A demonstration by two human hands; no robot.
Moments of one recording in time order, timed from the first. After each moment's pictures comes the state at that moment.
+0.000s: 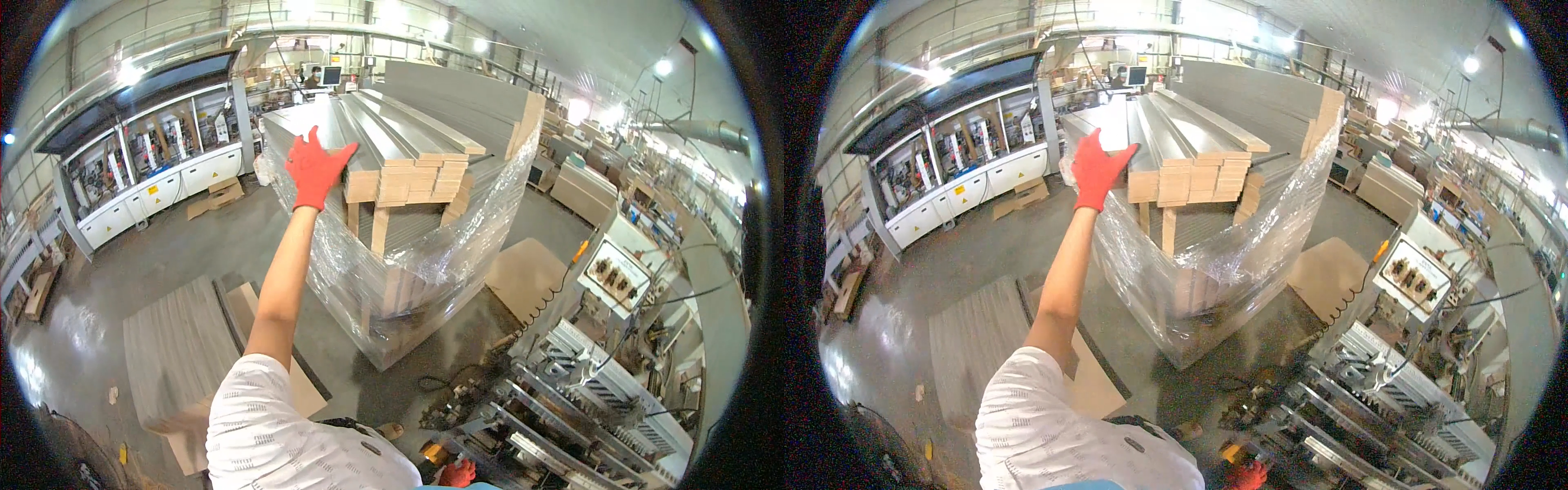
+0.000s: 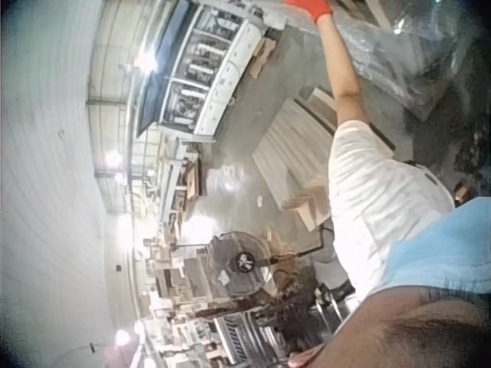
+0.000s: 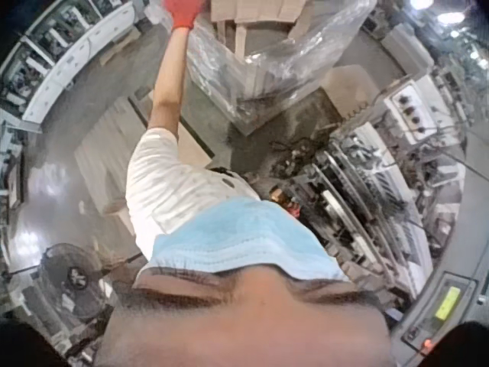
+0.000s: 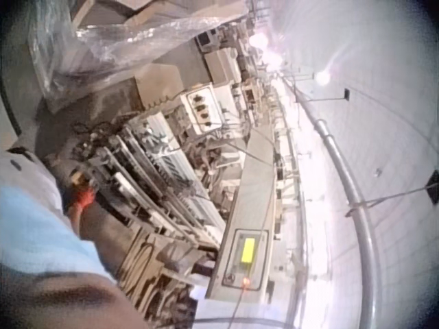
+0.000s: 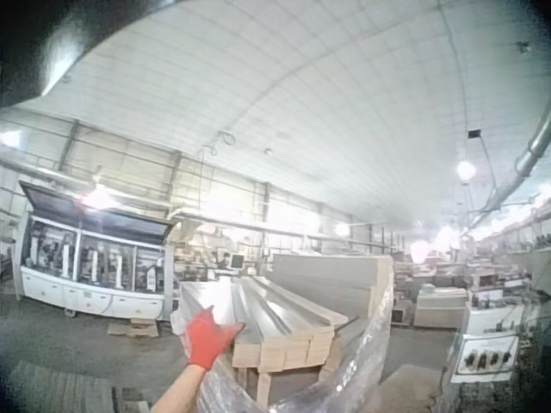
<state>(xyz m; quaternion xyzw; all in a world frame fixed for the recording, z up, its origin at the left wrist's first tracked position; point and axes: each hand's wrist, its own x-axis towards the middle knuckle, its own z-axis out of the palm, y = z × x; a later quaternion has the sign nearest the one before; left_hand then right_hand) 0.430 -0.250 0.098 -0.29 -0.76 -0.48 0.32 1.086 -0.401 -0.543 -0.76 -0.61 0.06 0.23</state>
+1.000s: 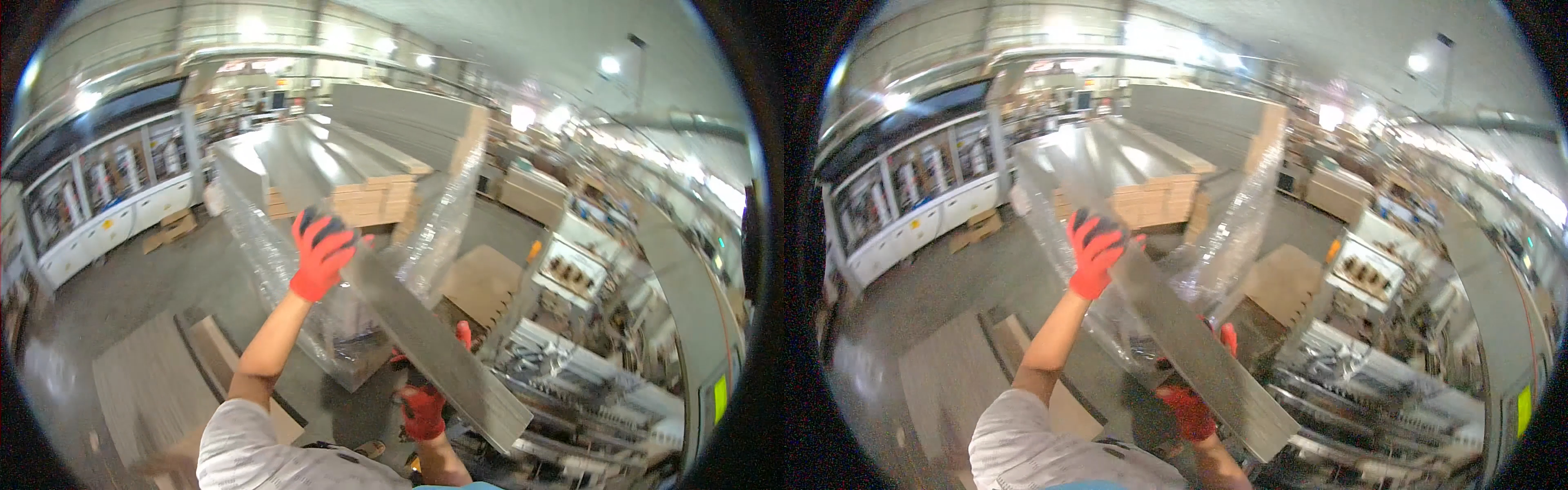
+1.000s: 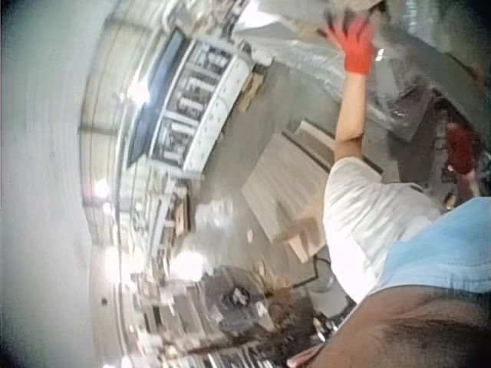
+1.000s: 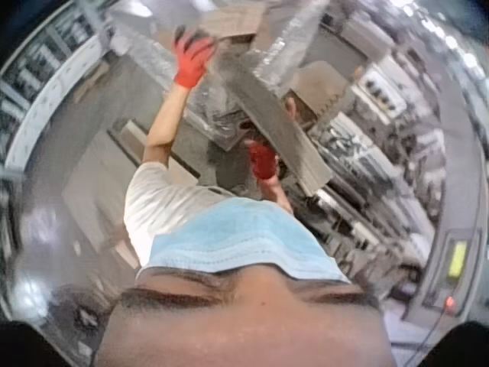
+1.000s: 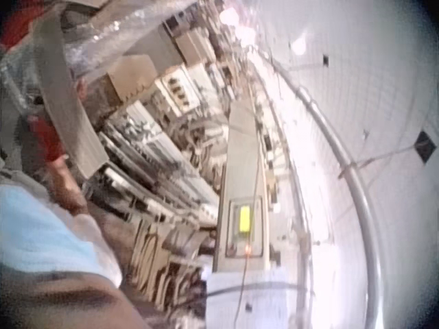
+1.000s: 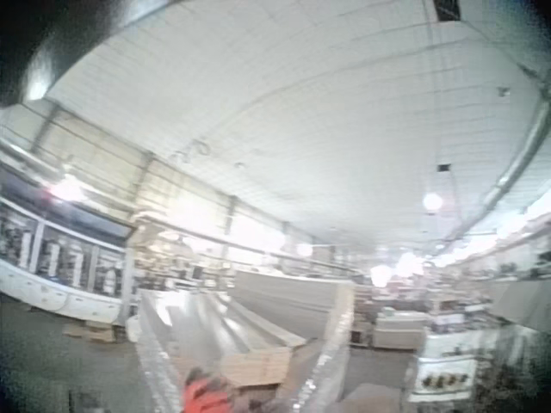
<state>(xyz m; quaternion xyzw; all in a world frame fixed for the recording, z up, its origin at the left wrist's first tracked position) 0.538 -0.259 0.034 -0.57 -0.29 -0.48 0.60 0.826 -0.351 -0.021 -0.14 -0.60 0.47 0.63</state>
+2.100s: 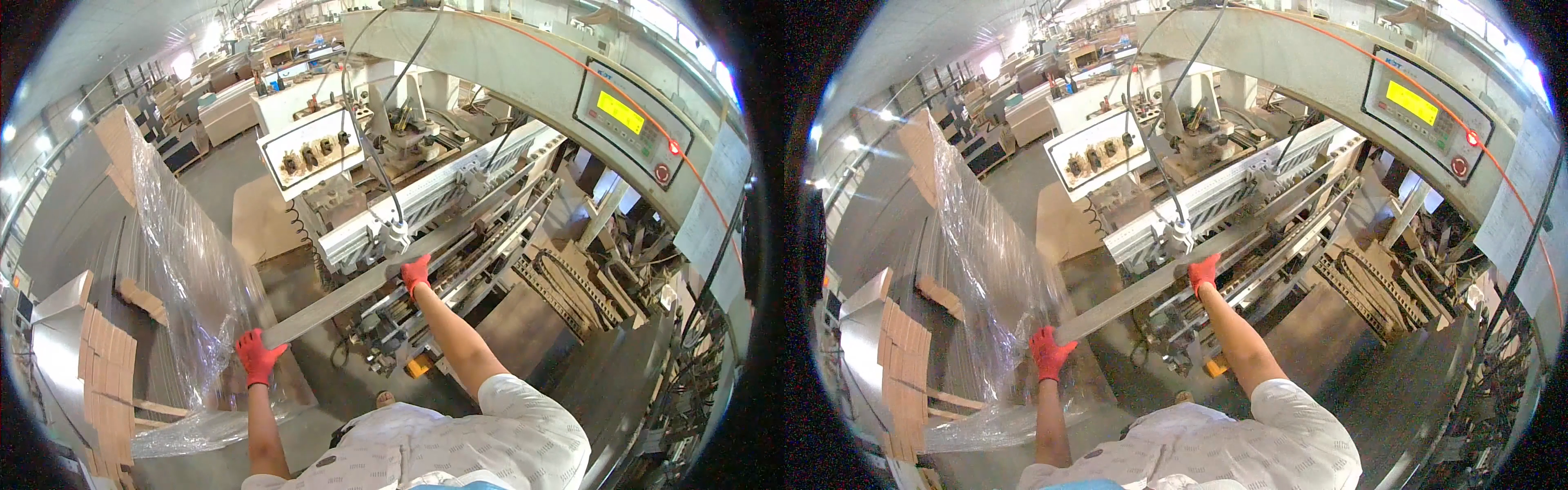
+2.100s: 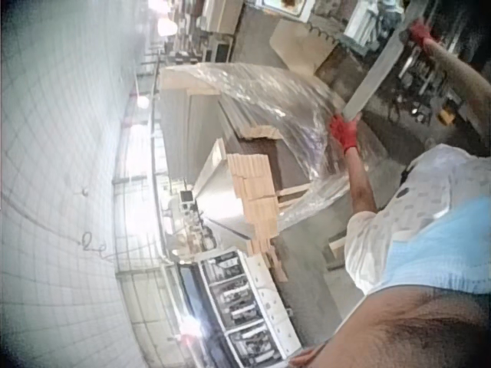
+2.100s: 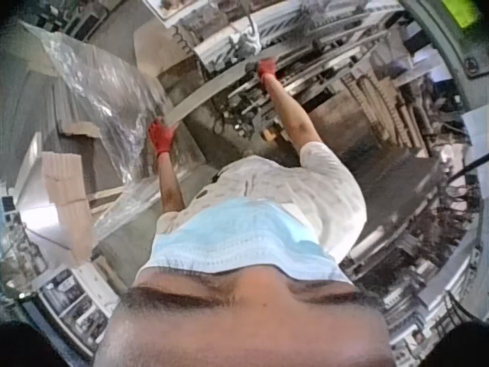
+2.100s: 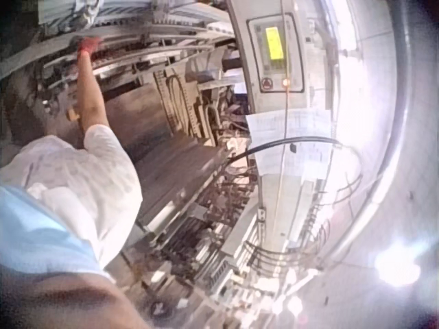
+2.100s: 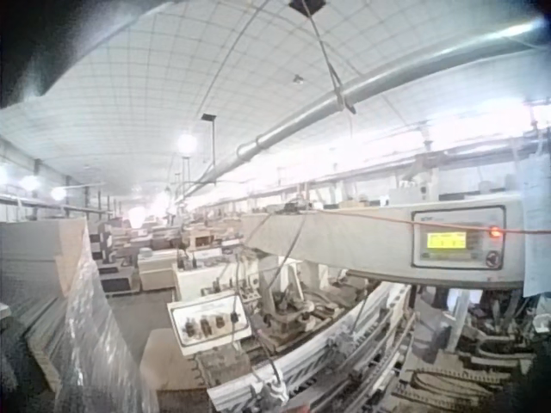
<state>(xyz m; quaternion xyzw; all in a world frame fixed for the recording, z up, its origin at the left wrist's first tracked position) 0.632 -0.036 -0.270 -0.82 -0.53 -0.19 0.03 1.127 -0.087 -0.332 -0.75 -0.19 0.21 0.60</state>
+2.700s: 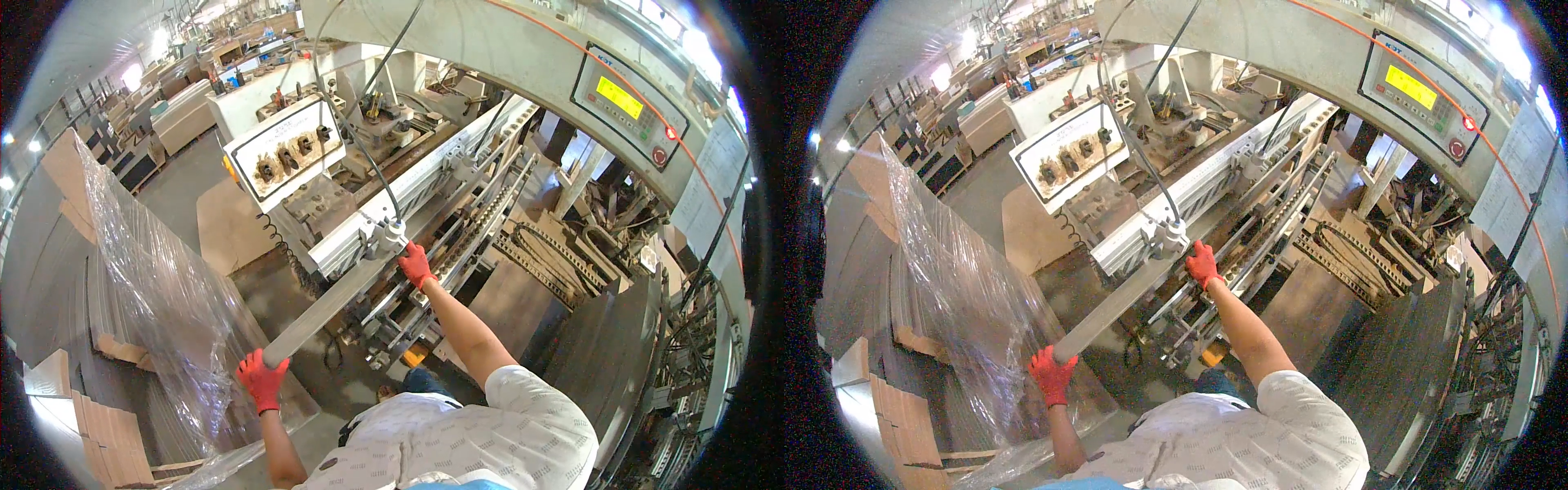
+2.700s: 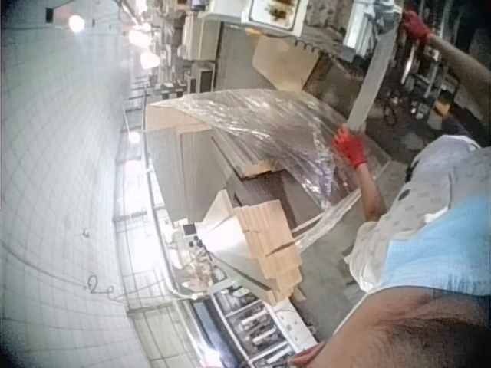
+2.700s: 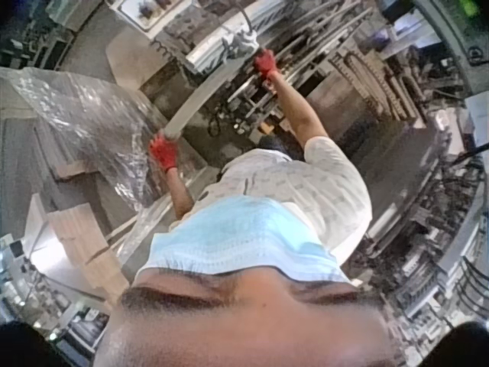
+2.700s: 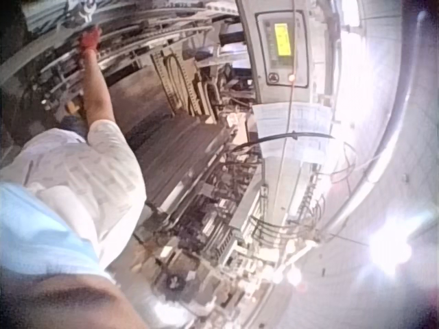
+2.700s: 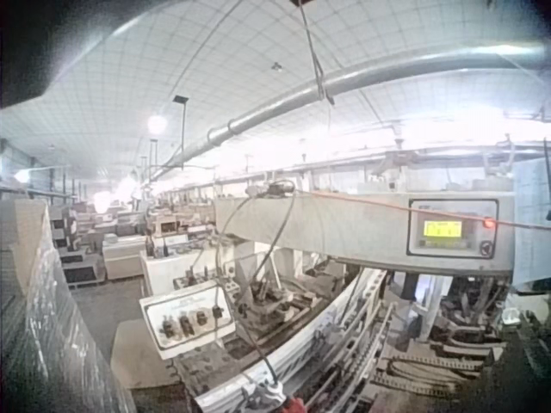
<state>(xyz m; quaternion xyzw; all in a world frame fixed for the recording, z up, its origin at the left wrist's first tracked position) 0.659 -0.014 -0.279 -0.84 -0.49 -0.22 0.06 1.168 -0.101 -0.350 -0.79 -0.36 0.09 0.48</state>
